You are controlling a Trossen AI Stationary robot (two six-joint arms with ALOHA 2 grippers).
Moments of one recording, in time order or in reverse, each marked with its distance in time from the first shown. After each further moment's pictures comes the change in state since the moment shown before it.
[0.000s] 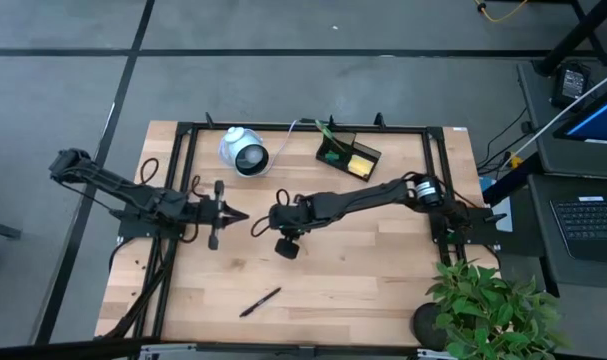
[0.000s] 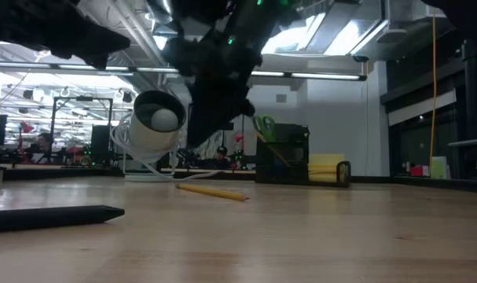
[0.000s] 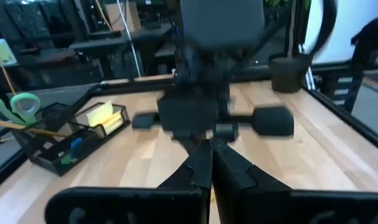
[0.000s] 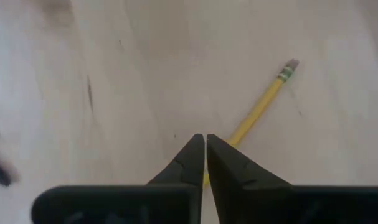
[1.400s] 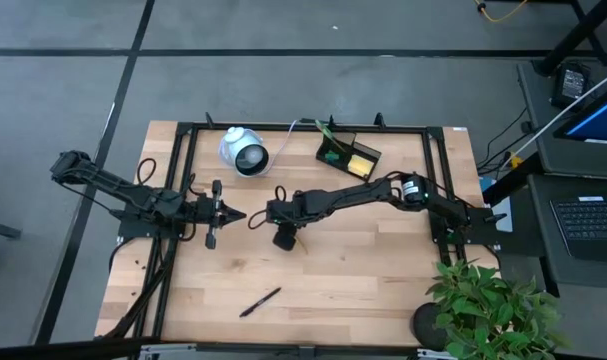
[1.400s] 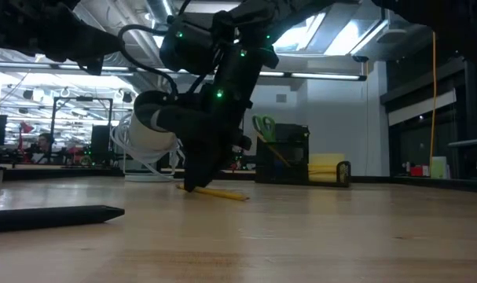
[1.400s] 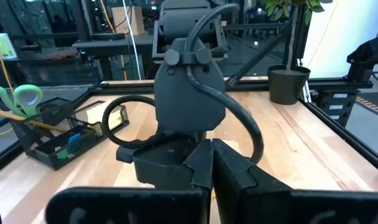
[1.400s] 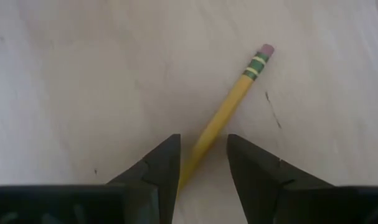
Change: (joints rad) left arm 0.000 -0.083 -0.050 0.008 -0.001 -0.055; right arm -0.071 0.152 0.015 0.033 0.041 -0.018
